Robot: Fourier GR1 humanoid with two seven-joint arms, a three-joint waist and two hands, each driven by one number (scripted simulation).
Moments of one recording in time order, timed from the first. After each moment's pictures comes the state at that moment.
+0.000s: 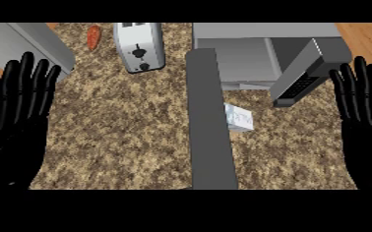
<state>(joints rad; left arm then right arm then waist) -0.03 0.08 0.01 -2.10 0.03 -0.04 0.01 0.00 -0.09 -0.01 -2.10 0.01 0.00 0.02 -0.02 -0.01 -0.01</state>
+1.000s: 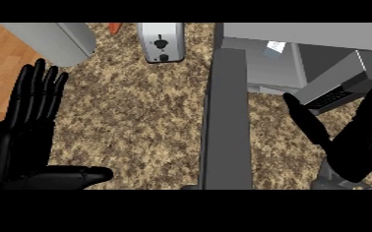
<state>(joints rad) 0.00 0.07 0.03 -2.05 0.08 -0.05 0.03 -0.08 -0.02 -0.03 -1.88 1.09 -0.71 -0.12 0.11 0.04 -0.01</state>
